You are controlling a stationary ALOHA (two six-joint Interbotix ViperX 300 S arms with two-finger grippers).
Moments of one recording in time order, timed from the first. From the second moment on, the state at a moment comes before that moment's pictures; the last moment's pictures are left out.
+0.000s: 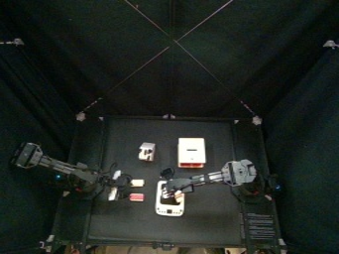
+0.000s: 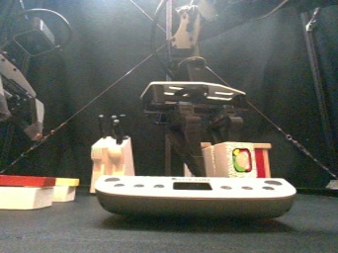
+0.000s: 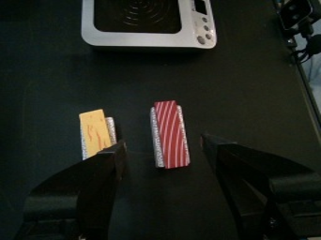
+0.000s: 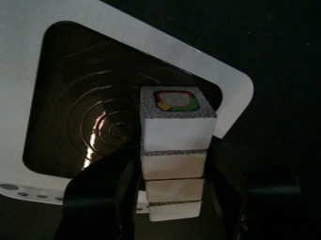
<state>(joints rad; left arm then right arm) -0.21 -0.62 1.22 0.08 0.10 -0.23 0.10 0.44 -0.02 -0.09 1.22 1.37</state>
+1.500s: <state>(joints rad) -0.21 -0.62 1.24 0.08 0.10 -0.23 0.11 0.47 -0.03 0.01 1.26 1.28</state>
